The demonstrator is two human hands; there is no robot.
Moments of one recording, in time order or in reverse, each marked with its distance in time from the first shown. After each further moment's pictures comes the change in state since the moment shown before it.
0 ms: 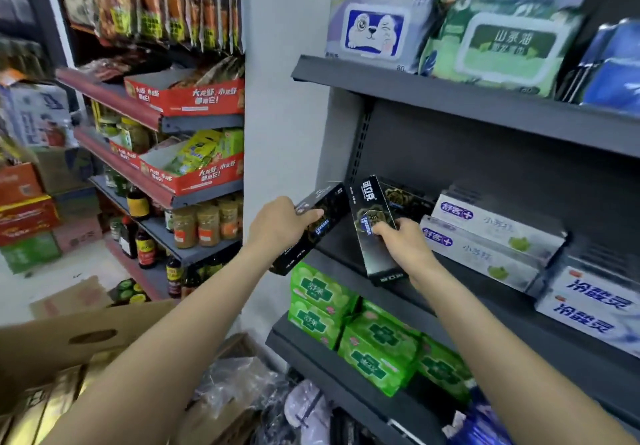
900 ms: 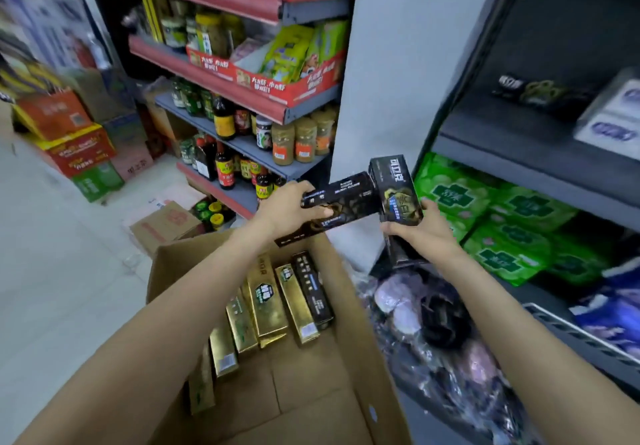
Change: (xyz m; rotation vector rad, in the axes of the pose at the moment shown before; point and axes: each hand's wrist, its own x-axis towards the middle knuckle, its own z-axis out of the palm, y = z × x) left_hand -0.041 -0.276 -0.110 0.077 -0.393 0.166; right_hand -0.134 -0.004 0.238 -0.034 -0.103 0.128
